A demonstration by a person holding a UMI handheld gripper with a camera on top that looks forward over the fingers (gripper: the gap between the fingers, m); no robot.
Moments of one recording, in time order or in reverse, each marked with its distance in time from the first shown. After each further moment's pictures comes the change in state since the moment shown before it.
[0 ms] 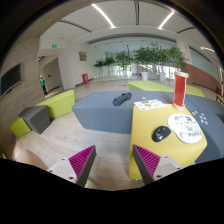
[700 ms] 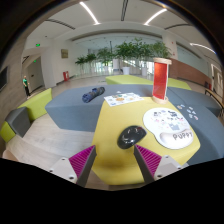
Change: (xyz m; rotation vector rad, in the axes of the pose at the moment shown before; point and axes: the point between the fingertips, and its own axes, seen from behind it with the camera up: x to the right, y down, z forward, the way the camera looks) arm 0.136 0.010 0.076 -0.039 0.188 0.052
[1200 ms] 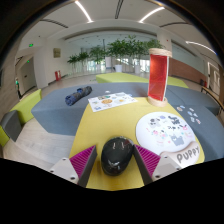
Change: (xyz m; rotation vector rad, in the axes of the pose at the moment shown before) arm 0.053 -0.027 0.095 -0.018 0.073 0.024
